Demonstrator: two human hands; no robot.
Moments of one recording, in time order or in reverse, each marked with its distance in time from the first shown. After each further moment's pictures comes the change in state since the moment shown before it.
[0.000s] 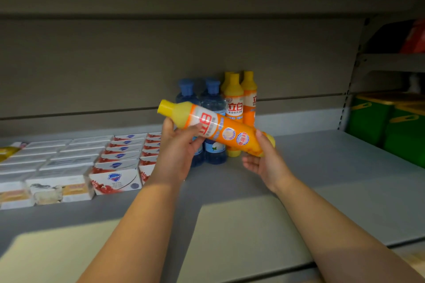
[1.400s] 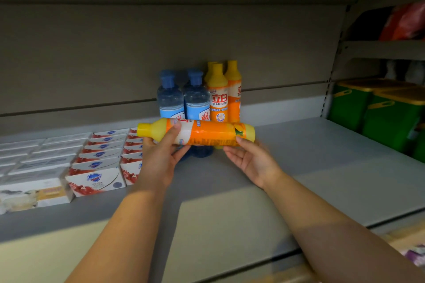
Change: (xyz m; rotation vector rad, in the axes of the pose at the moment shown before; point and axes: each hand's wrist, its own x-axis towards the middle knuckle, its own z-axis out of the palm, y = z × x) left_hand 0.002 -0.022 -0.017 -0.090 0.192 -0.158; right_hand -0.001 0.010 -0.013 0.330 -0.146 0.085
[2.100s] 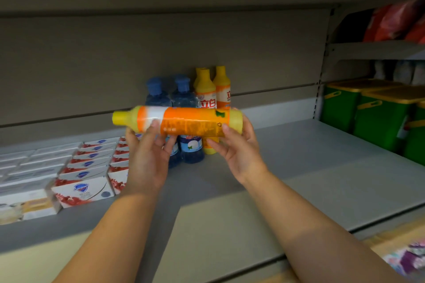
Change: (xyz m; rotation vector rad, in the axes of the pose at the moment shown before) left_hand -0.012 0.005 0.020 -0.108 -0.103 0.196; right_hand -0.014 -0.016 0.038 0.061 -0.054 -0.275
